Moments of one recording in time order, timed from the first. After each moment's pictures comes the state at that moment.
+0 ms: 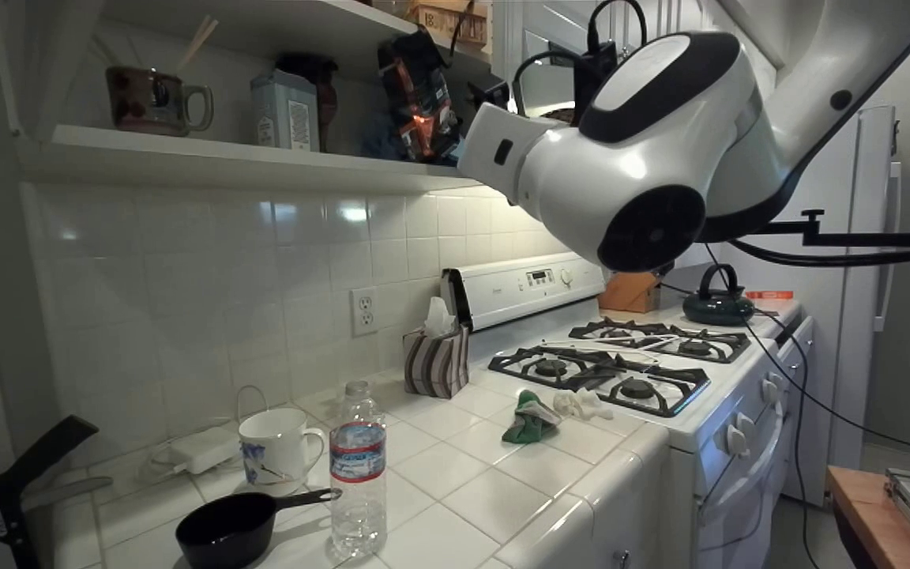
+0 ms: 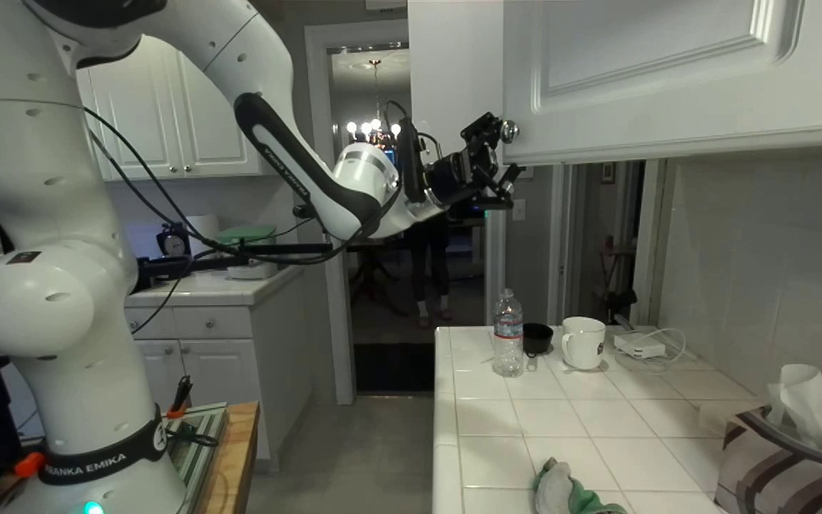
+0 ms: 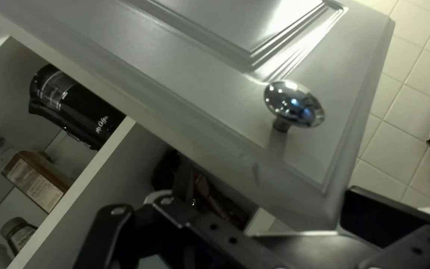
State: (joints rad) arm 0.19 -0.05 0.18 -2.38 -2.13 1.55 0.38
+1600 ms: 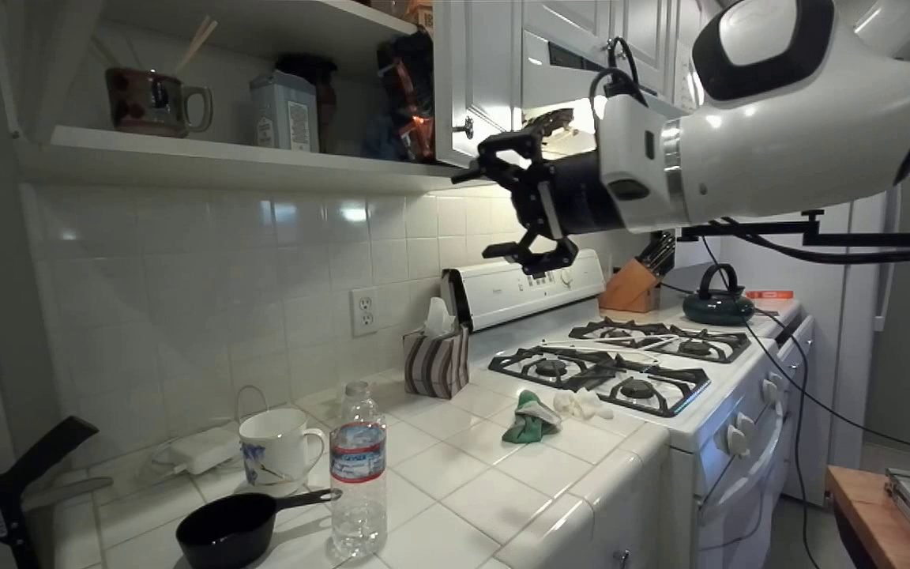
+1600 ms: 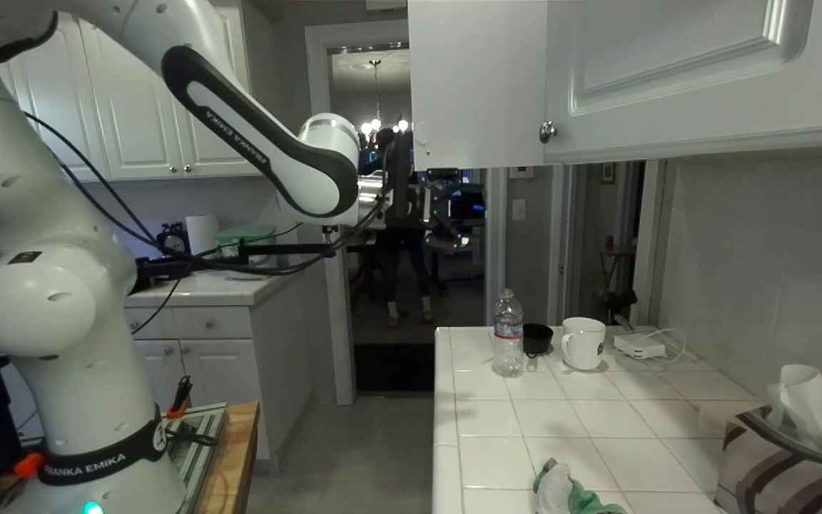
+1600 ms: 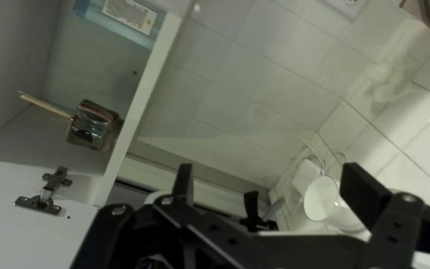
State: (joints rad) arm 0.21 -0.34 0.06 -2.57 -2.45 2.50 0.61
